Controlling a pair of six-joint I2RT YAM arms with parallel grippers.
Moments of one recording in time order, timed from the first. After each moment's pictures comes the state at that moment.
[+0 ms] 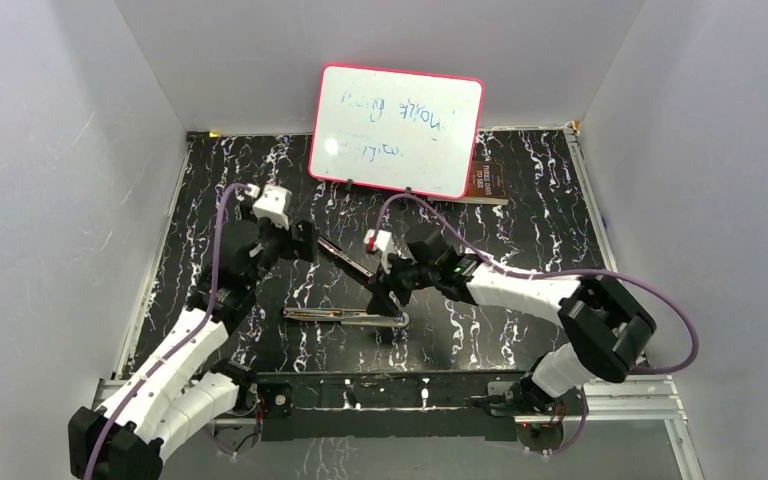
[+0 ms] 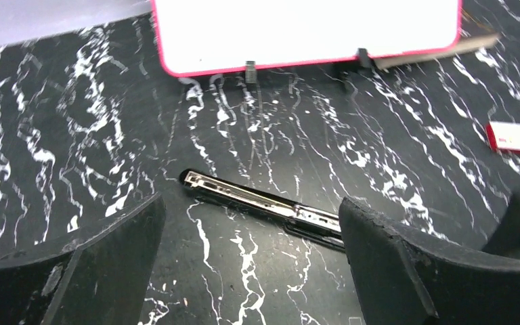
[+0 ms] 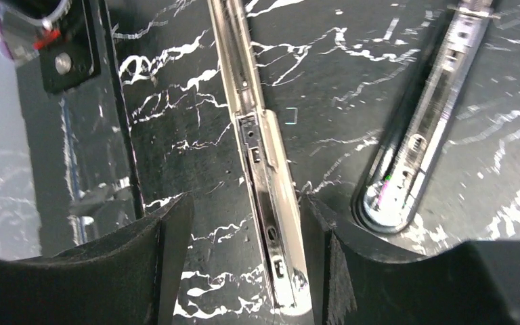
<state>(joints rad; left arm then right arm) -0.45 0.82 0.62 -0.02 -0.03 0.02 0.85 1.45 0.79 0.05 -0.57 0.01</state>
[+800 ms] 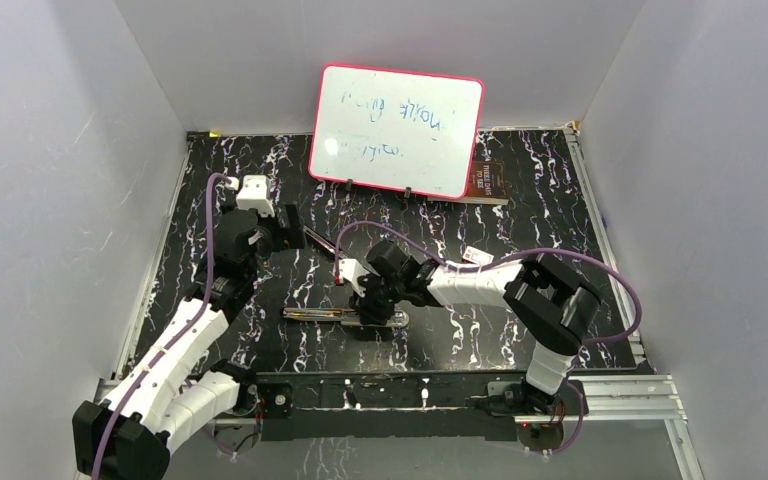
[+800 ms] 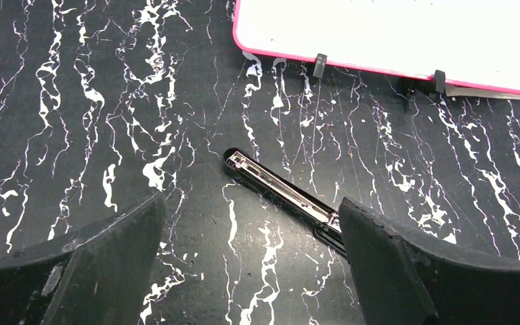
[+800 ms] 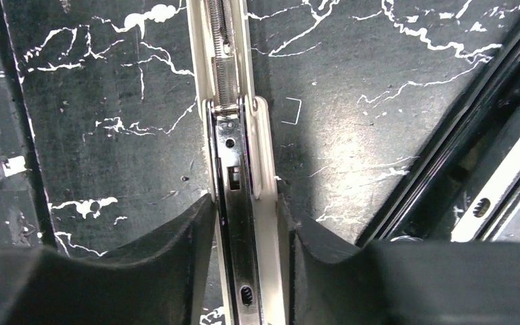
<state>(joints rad) -0.35 0.89 0.70 -0.13 -0.22 -0.16 1.01 1.74 0.94 -0.07 -0.40 -0.27</state>
